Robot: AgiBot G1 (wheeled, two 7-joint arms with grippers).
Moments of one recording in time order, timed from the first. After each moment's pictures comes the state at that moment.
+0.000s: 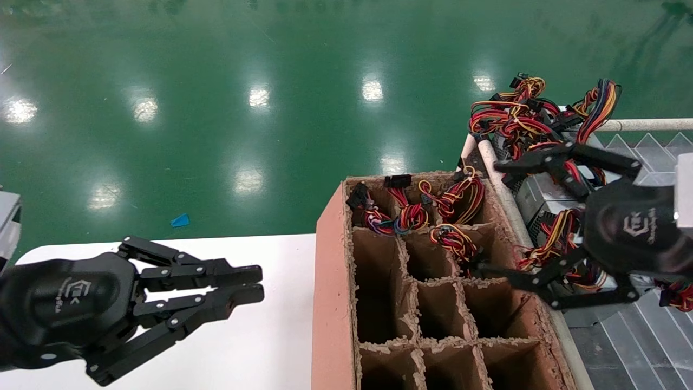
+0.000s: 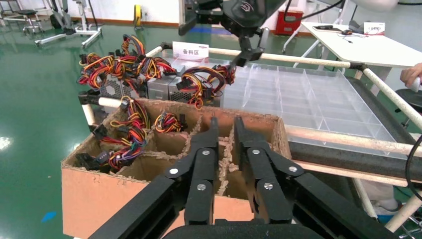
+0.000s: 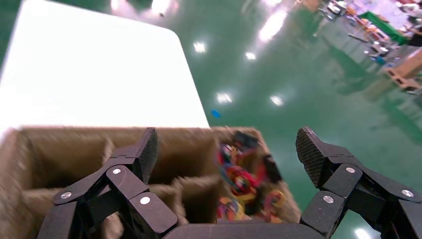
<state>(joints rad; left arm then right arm) -1.11 0.55 0.43 -1.24 0.62 1.43 -0.11 1.35 -0.39 -0.49 1.27 -0.84 -1.35 -0.10</state>
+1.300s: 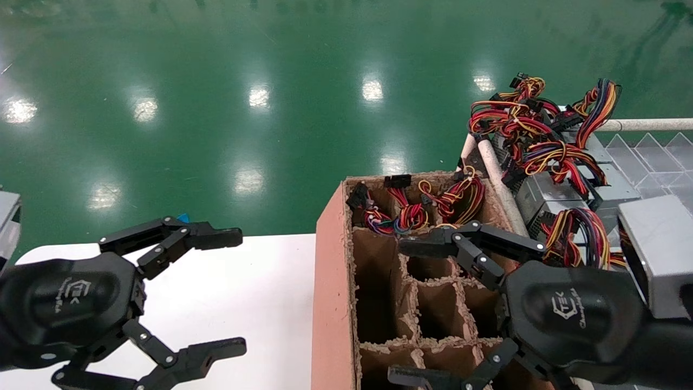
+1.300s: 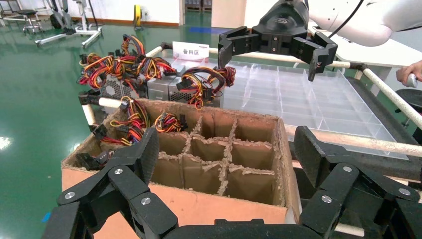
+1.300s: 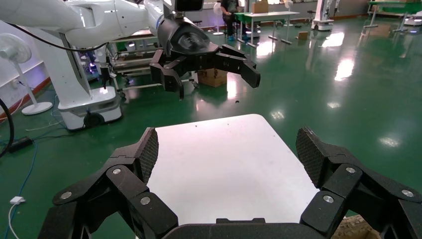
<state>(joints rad) -1.11 0.55 0.43 -1.24 0.62 1.43 -0.11 1.06 -0.62 -0.27 1.28 -0.72 -1.50 0.20</state>
